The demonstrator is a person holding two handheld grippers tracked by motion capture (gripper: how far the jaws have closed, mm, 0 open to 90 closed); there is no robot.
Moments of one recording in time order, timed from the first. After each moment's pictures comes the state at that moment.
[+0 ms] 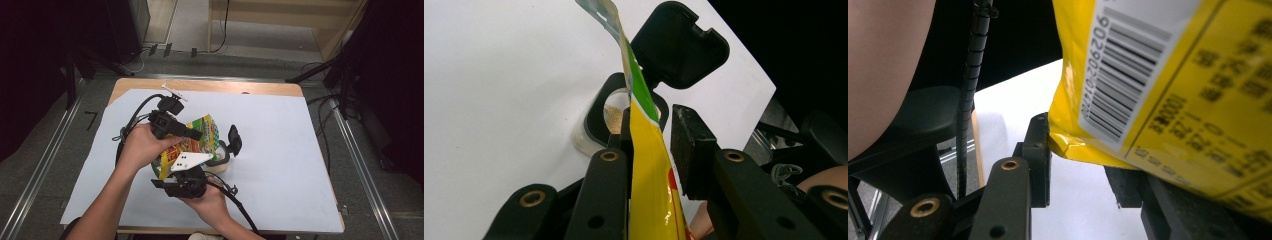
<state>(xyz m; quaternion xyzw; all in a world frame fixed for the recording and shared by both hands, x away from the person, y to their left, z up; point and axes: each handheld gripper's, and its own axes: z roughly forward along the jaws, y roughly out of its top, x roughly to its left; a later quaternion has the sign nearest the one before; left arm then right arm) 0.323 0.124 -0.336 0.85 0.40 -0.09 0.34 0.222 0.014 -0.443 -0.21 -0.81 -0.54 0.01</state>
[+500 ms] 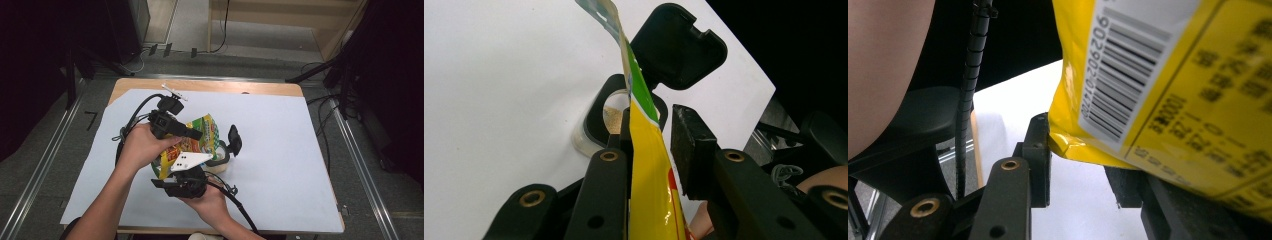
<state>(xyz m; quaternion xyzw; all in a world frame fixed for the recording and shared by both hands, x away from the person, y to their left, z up) 0.323 0.124 -0.335 0.85 0.40 -0.08 0.34 0.222 0.014 -0.442 -0.21 -0.81 -0.54 0.01</state>
